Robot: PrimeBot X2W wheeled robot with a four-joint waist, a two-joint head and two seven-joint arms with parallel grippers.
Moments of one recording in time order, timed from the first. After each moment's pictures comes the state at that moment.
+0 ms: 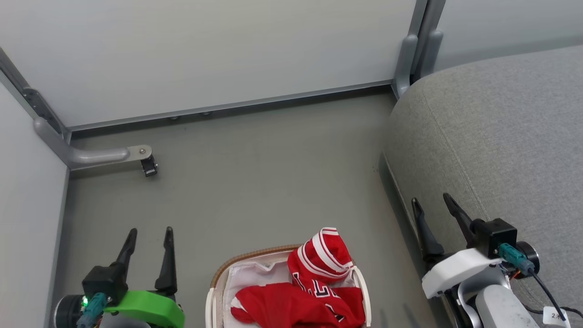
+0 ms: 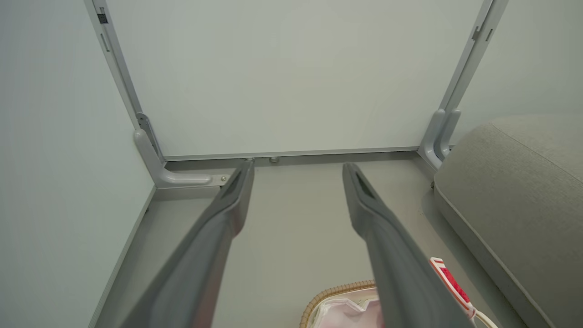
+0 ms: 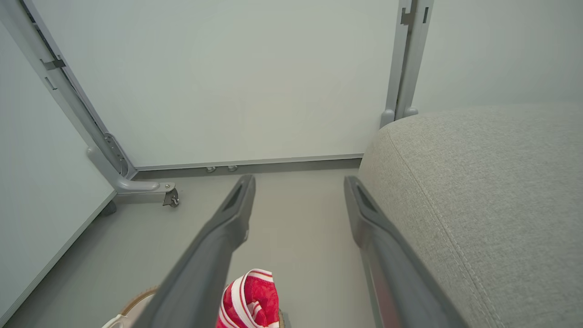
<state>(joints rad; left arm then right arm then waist) -0.04 0.12 -0.06 0.30 -0.24 -0.13 -0.24 -0.16 -0.06 0.10 0.32 0.21 0.13 -0.24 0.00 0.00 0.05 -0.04</state>
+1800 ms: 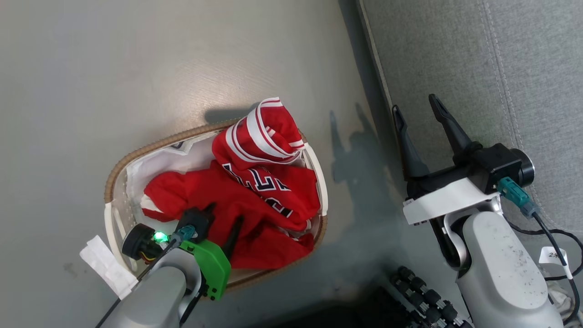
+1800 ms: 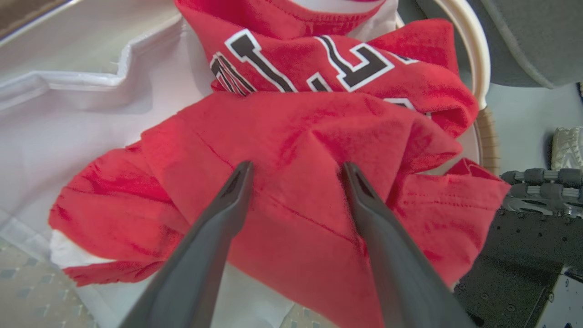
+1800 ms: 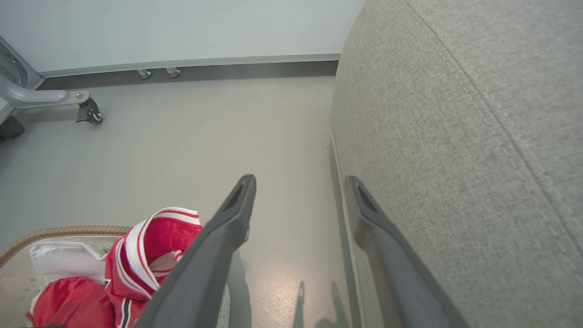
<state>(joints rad) -0.57 0.20 -0.85 0.90 -0.50 -0.13 -0.26 -0.40 -0.05 0.17 0.17 0.16 0.13 -0.26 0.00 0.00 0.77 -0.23</state>
